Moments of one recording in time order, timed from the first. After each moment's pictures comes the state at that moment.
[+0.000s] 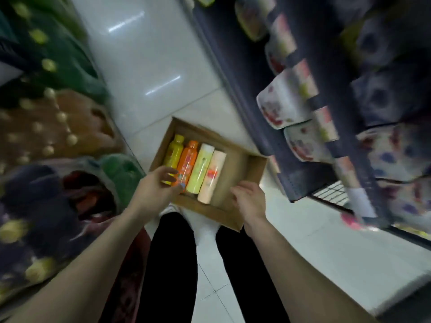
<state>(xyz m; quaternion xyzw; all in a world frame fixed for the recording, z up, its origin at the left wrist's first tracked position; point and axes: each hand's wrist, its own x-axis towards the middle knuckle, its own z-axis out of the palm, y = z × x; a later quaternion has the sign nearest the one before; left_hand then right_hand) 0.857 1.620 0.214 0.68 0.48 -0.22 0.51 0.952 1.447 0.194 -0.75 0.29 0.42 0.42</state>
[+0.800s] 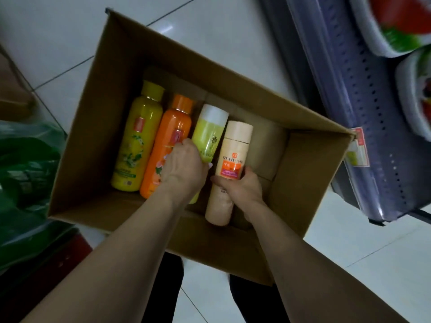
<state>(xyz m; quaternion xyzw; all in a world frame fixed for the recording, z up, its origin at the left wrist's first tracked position) 0.914 1.556 -0.097 0.77 0.43 -0.35 0.31 0.940 1.433 -0.131 -0.79 0.21 0.51 0.28</state>
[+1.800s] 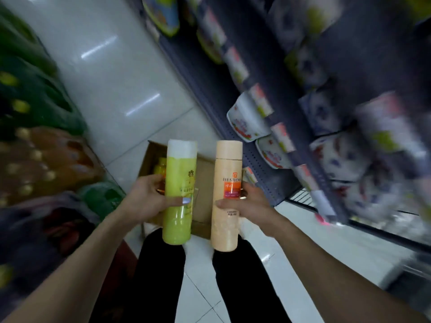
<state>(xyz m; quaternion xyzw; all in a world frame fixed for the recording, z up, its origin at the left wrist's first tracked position) 0.914 1.627 0.254 0.64 0.41 -0.28 0.58 1.021 1.417 0.255 -0.73 0.10 0.55 0.39</state>
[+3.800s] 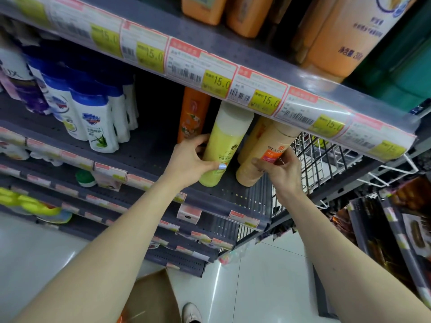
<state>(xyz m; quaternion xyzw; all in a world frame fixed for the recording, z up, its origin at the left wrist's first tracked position) 1.169 1.424 0.727 0.79 -0.11 -0.06 0.59 1.130 1.214 0.738 -0.79 0.18 -0.16 0.57</state>
